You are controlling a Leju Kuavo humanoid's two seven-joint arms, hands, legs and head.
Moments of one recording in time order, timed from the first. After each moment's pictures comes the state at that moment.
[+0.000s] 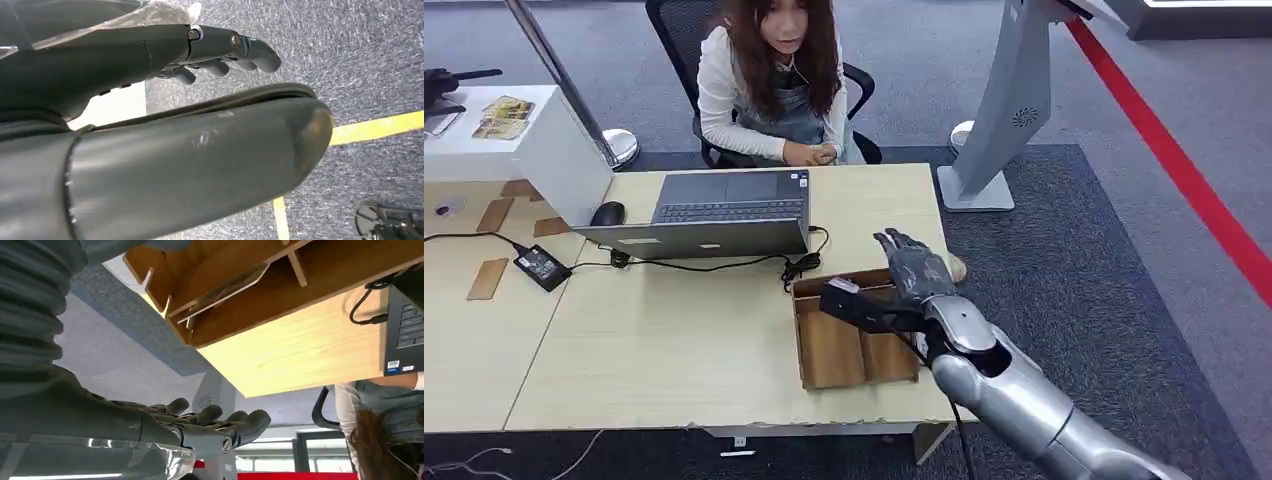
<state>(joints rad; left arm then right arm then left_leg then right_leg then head) -0.13 0.10 -0.96 -0.19 0.63 0.29 0.29 -0.58 -0.21 0.81 -1.29 0.66 0.05 0.44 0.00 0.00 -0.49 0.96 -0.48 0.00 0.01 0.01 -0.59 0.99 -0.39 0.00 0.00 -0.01</state>
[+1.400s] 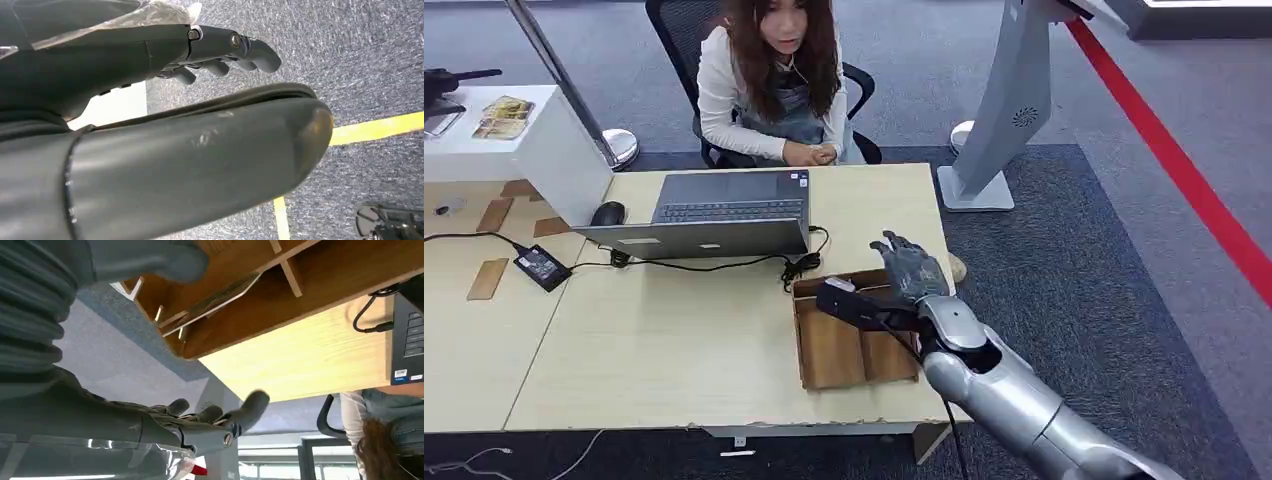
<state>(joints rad) -0.13 0.10 -0.96 -0.19 0.63 0.29 0.29 -0.59 -0.17 0.81 -1.22 0.66 0.03 0.44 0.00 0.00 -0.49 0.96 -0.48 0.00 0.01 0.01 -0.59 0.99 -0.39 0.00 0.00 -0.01</state>
